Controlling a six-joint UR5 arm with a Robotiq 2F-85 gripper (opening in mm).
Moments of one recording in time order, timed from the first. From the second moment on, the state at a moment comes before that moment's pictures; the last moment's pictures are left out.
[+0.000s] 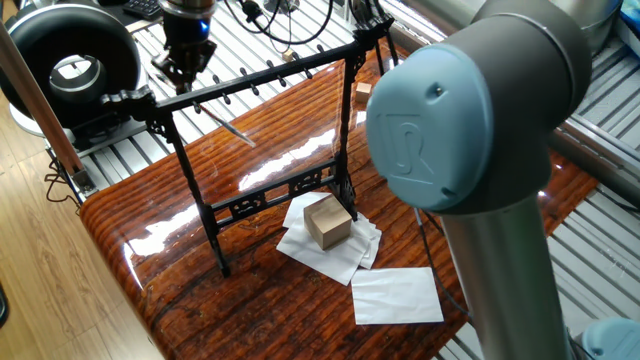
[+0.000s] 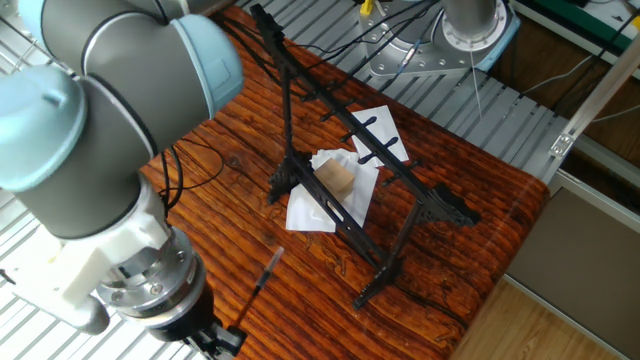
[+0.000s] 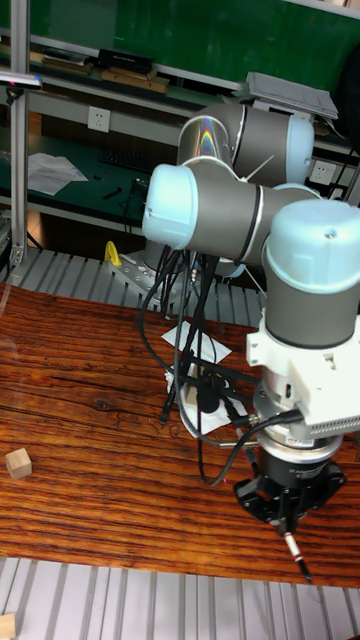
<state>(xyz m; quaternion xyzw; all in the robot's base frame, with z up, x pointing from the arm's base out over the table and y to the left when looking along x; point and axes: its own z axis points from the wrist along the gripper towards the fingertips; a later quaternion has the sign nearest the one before) 0.770 0.179 0.132 -0.11 0.98 0.14 0.05</state>
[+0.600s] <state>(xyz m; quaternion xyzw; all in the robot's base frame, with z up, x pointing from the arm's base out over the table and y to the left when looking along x) 0.778 0.197 0.150 -0.15 0.97 0.17 0.10</state>
